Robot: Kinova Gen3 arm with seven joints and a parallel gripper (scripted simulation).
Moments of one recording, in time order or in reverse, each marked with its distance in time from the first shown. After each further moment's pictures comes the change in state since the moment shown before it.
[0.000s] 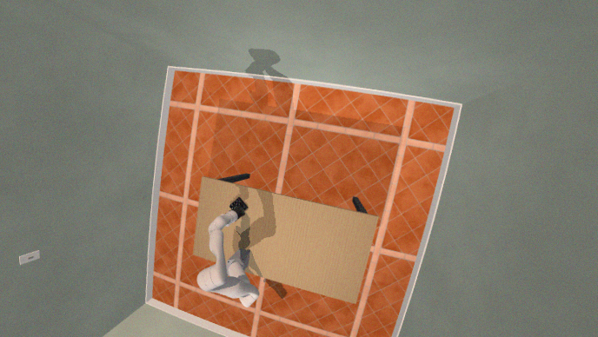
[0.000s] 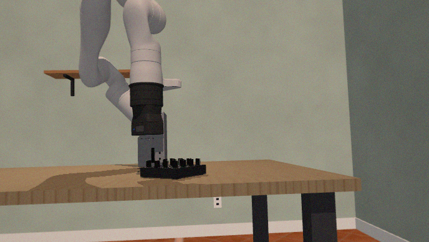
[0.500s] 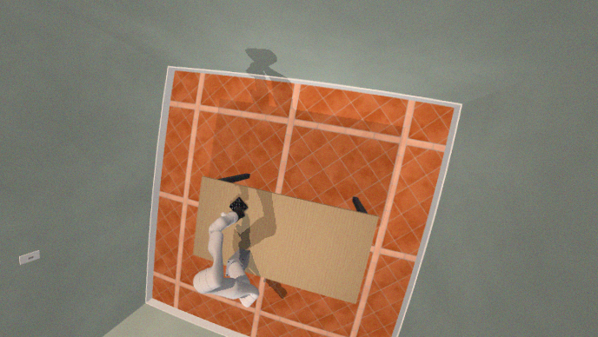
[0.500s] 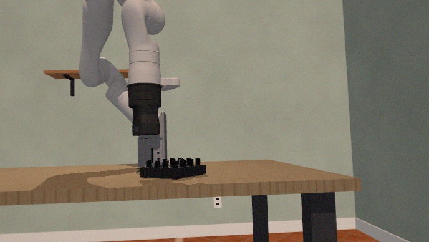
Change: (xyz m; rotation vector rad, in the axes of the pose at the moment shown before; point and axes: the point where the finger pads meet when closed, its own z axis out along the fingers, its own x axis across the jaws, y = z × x) arm 0.000 0.000 0.000 0.002 -0.001 0.282
